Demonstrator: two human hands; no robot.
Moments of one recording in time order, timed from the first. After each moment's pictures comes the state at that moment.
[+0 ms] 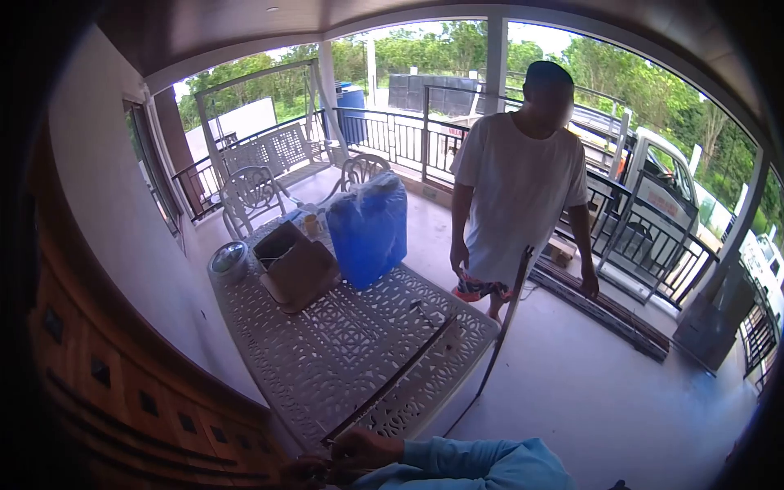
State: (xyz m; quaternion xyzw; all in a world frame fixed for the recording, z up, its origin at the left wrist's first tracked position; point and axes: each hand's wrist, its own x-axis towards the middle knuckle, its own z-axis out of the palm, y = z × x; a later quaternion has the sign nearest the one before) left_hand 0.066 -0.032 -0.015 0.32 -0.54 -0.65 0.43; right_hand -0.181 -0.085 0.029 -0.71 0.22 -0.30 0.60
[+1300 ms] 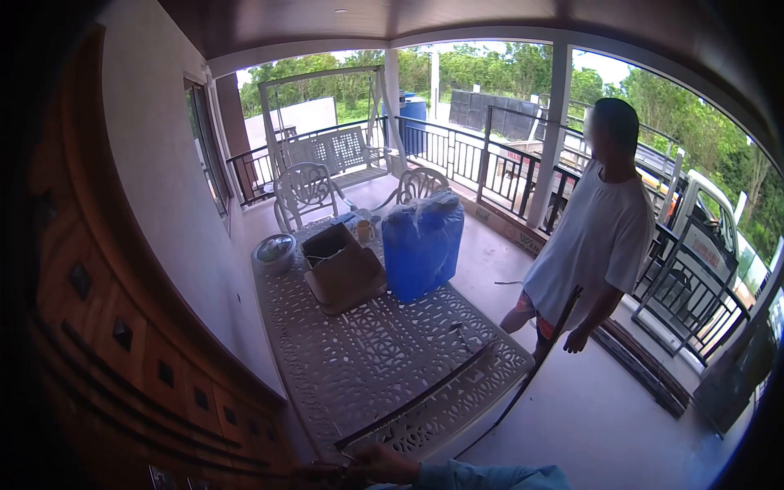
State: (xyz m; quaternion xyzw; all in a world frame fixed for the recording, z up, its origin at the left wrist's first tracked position) left_hand 0.059 -0.030 0.006 0.36 -0.52 -0.65 0.42; right_hand -0.174 -0.077 -0.018 -0.56 0.31 -0.24 0.73
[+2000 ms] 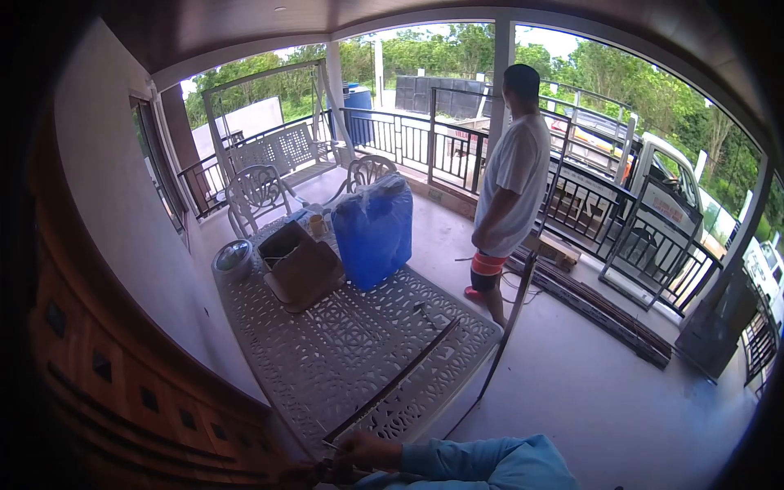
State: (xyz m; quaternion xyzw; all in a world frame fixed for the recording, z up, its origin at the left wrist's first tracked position) left_hand 0.066 -0.019 -0.022 0.45 -0.50 -0.59 0.45; right_hand -0.176 -0.077 0.022 -0.47 0.35 -0.20 0.78
